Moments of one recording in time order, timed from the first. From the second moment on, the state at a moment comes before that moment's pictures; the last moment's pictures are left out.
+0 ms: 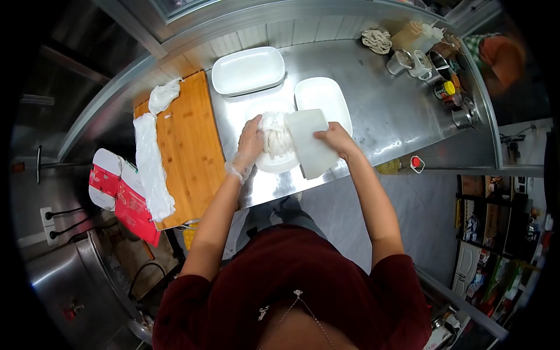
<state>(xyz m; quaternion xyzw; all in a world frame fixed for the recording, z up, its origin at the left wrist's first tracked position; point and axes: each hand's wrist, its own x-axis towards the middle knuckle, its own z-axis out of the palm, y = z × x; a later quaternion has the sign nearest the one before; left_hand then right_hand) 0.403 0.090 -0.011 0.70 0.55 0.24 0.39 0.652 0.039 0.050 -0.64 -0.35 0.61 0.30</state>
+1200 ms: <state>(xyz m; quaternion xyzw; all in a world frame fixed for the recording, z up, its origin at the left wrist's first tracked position) 0.415 0.083 -0.001 0.76 0.56 0.17 0.29 0.646 0.021 0.052 -0.61 -0.39 0.63 0.29</state>
